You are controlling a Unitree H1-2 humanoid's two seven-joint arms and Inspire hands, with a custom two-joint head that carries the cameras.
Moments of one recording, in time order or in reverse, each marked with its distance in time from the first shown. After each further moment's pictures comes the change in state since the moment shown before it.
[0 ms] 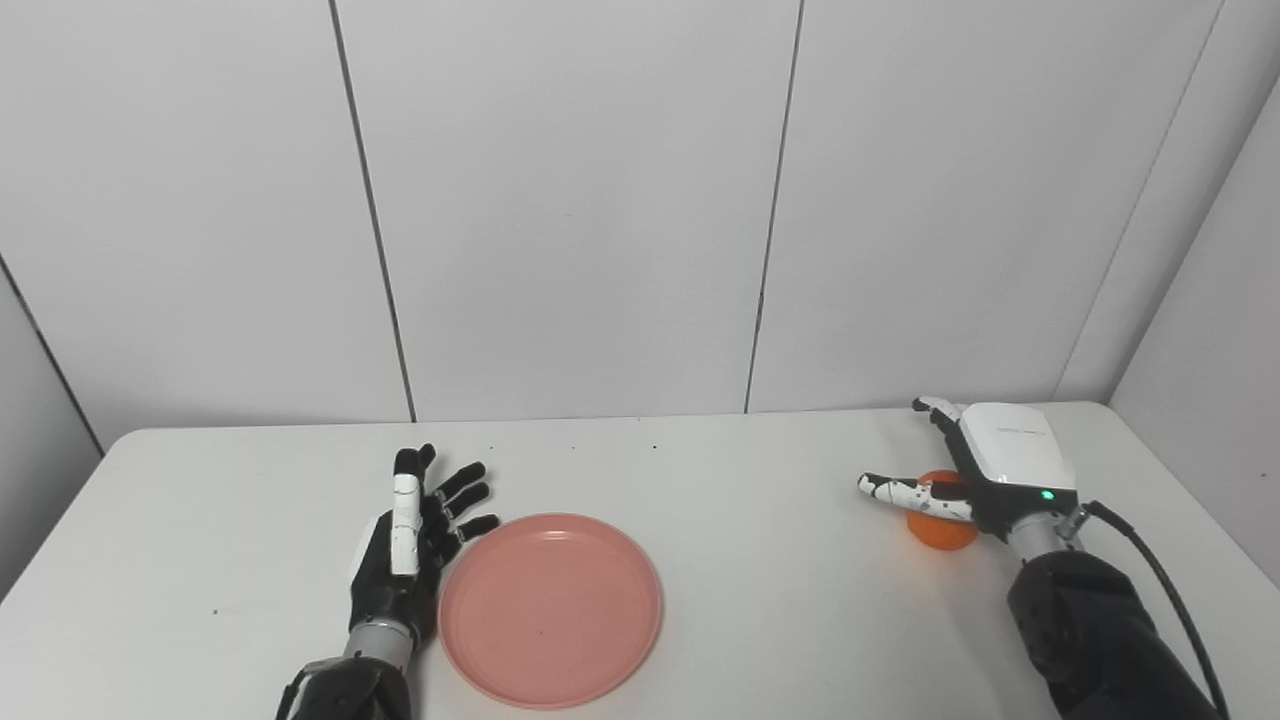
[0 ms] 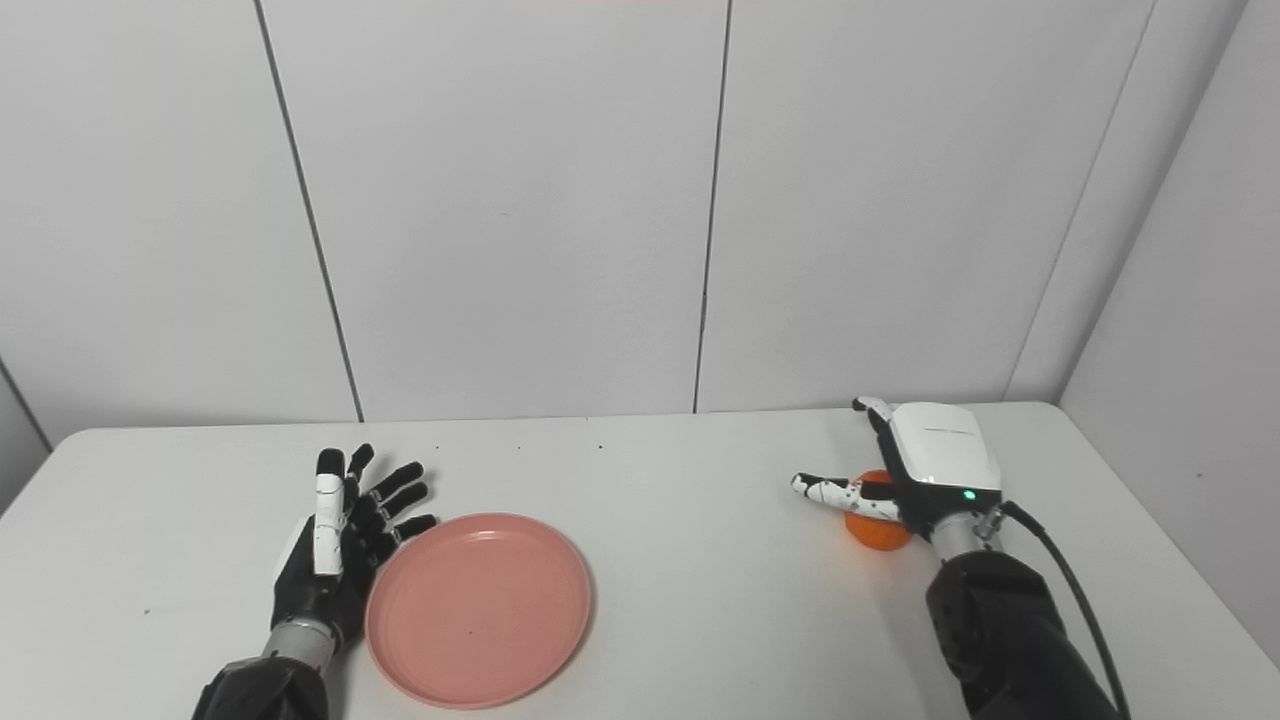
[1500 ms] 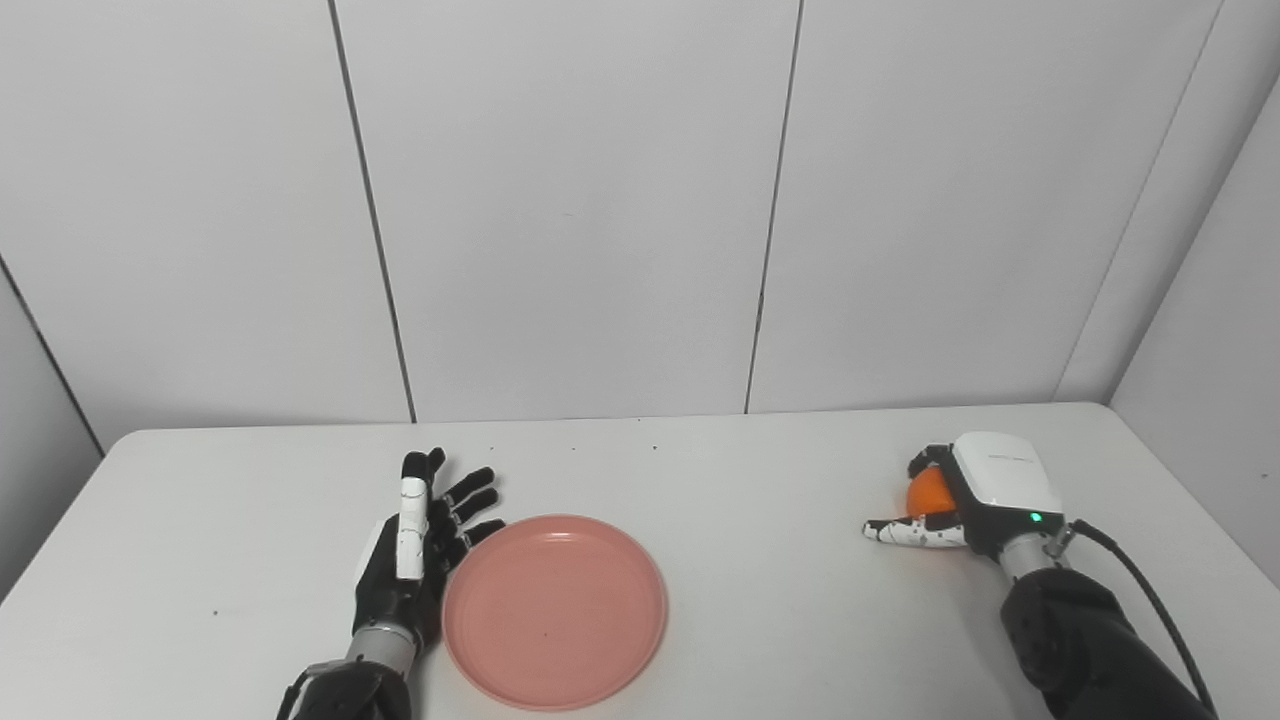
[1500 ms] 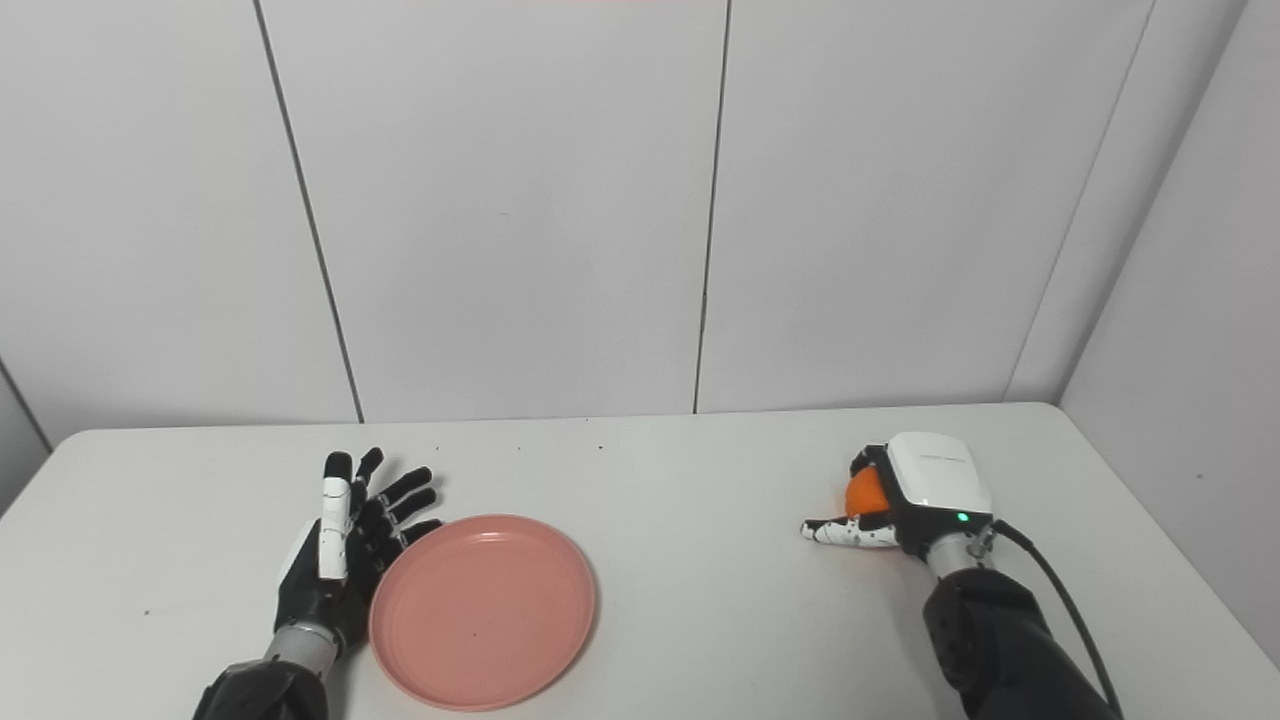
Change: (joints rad) left arm 0.011 0.005 -0.014 -0.024 0.000 0.028 -0.022; right arm -0.053 -0.035 0.123 0.214 0.157 -0.023 -0.134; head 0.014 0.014
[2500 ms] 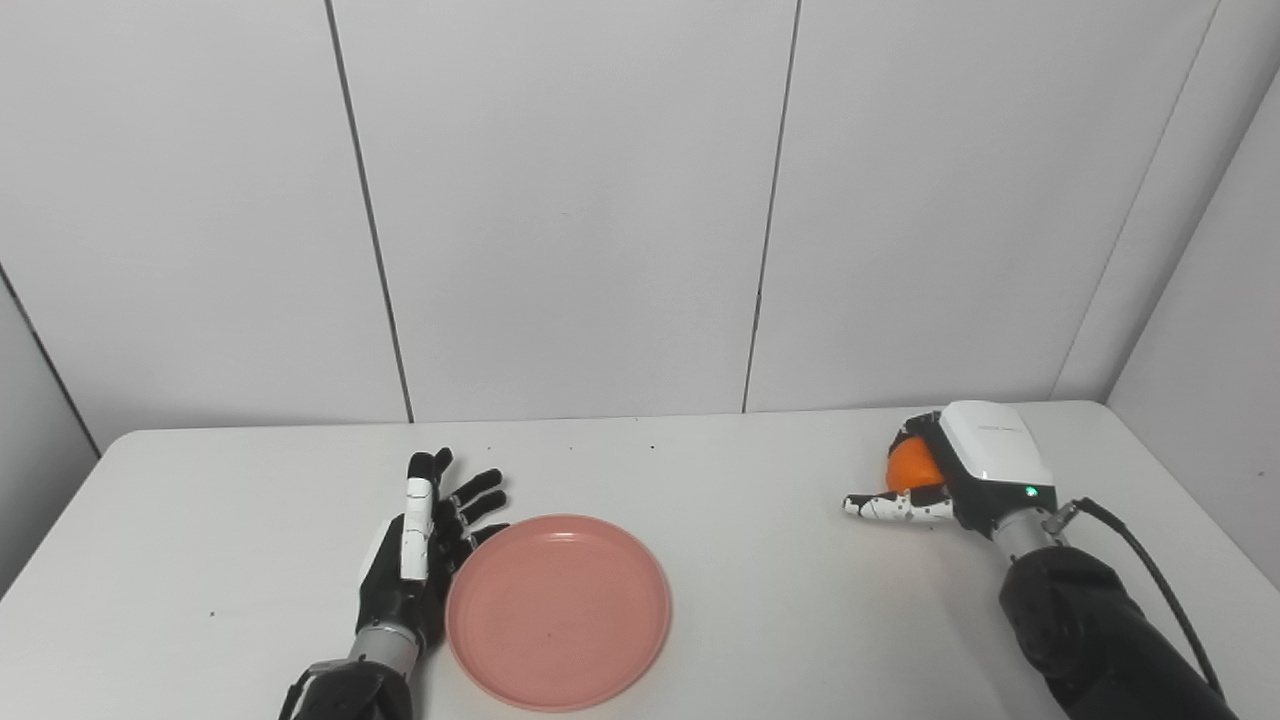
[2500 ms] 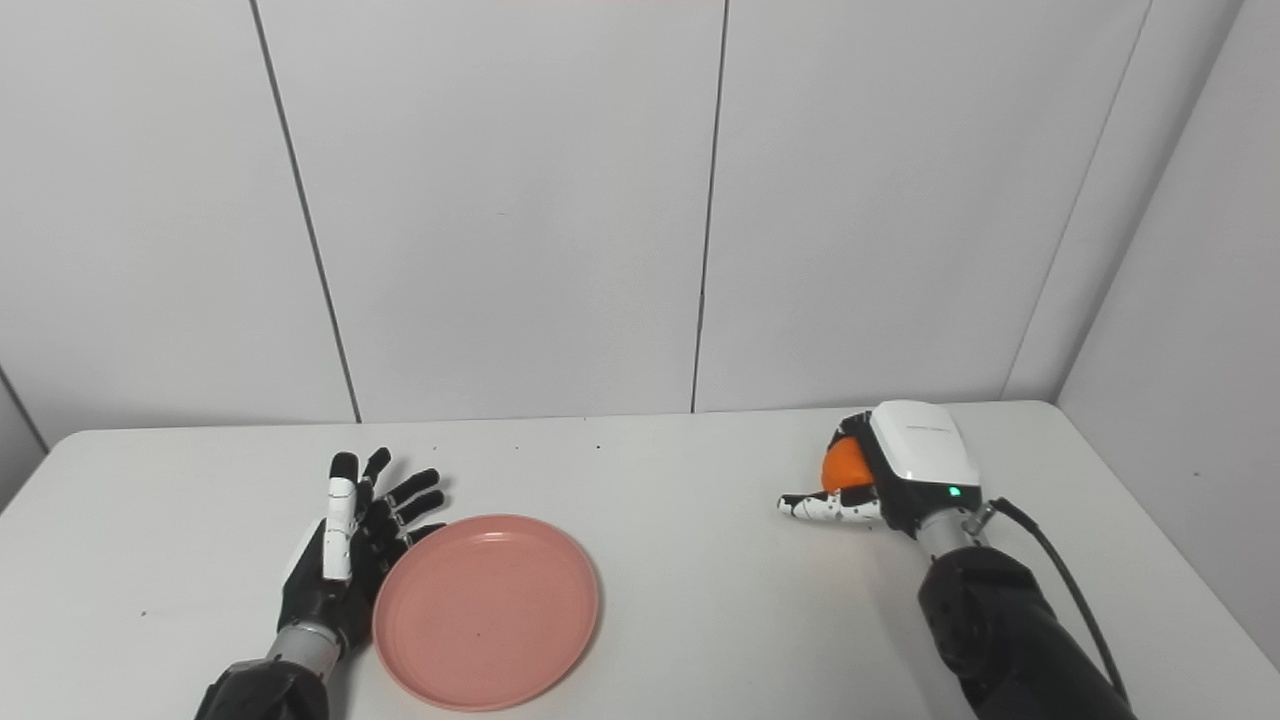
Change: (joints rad) left arm 0.002 -0.002 -0.007 -0.005 0.001 0.009 -0.016; right arm 0.001 -0.037 0.001 -0.246 0.027 -0.018 0.090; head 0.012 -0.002
